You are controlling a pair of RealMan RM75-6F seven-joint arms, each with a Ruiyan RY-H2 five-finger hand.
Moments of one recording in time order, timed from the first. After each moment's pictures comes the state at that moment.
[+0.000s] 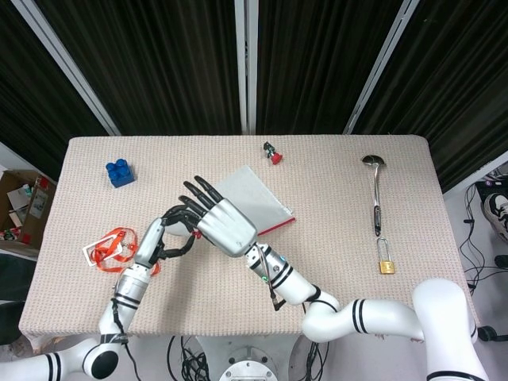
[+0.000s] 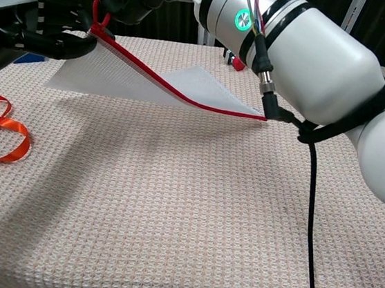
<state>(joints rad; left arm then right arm) -0.46 -1.55 -0.23 -1.68 1.32 1.17 -0.47 1.04 -1.79 0.33 -1.48 -1.39 1.12 -0.52</state>
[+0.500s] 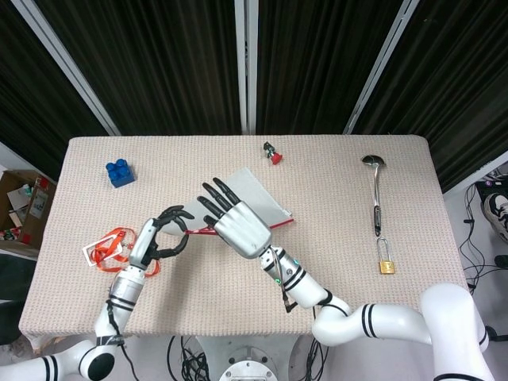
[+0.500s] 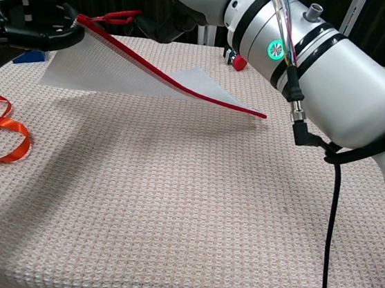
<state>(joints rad) -0.44 -1.54 -0.22 -1.66 1.36 1.18 -0.66 0.98 -1.77 0.27 -1.47 -1.41 1.17 -0.54</state>
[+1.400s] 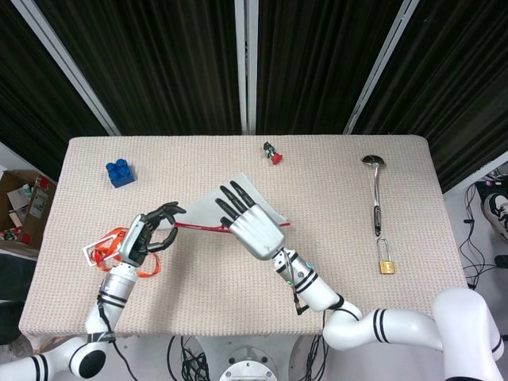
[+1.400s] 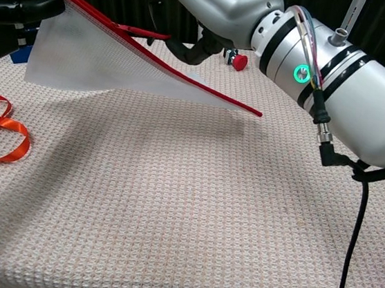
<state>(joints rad) -0.43 -1.49 -0.24 -1.65 1.37 1.15 -0.98 0.91 -1.72 0.23 -1.51 -1.39 1.17 -0.61</state>
